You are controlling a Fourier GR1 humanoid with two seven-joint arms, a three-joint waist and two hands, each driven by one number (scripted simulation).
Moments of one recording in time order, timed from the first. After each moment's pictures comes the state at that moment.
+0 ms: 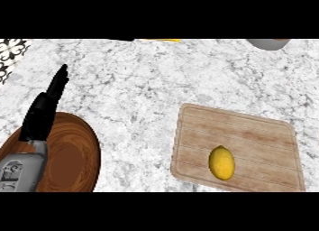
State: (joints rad) left arm -0.23 0.25 0.03 -1.49 -0.19 0.04 0.06; right arm -0.75 -0.51 -0.29 -1.15 1.20 -0.15 1.15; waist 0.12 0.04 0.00
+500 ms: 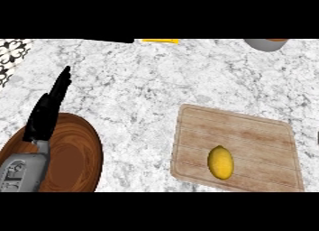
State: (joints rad) left arm -0.23 0.24 0.02 -1.47 -0.20 0.04 0.08; right arm -1.01 -0.55 -0.32 -0.92 1.58 -0.14 1.23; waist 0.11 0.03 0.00
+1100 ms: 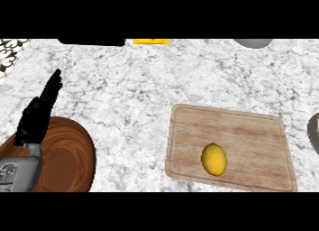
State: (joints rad) left arm -0.20 0.26 0.06 -1.46 -0.18 0.04 0.08; right arm -1.16 -0.58 -0.43 -0.65 1.73 -0.15 1.19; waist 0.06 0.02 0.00
